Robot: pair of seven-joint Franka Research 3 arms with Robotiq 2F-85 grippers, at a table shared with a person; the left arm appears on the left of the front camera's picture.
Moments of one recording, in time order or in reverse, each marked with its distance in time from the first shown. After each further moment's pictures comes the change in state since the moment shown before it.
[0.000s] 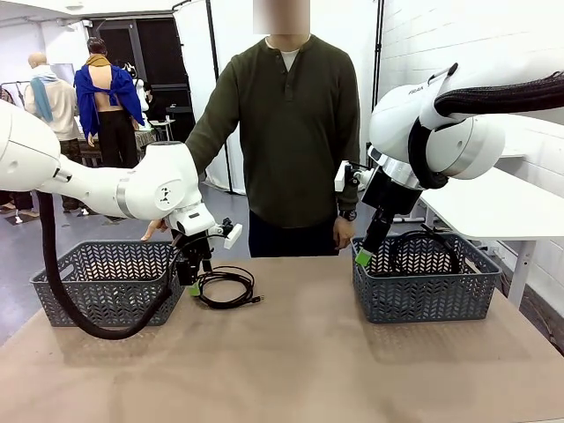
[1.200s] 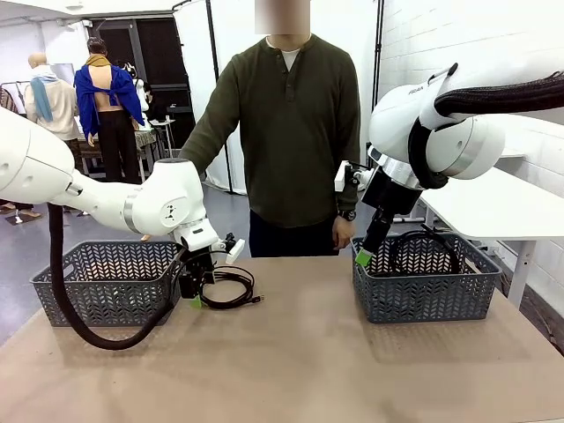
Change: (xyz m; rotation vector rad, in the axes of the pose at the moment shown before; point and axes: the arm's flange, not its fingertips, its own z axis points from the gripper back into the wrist) left arm -0.002 0.004 -0.040 -0.013 0.020 -0.035; right arm 0.000 0.000 0.000 0.000 0.000 0.000
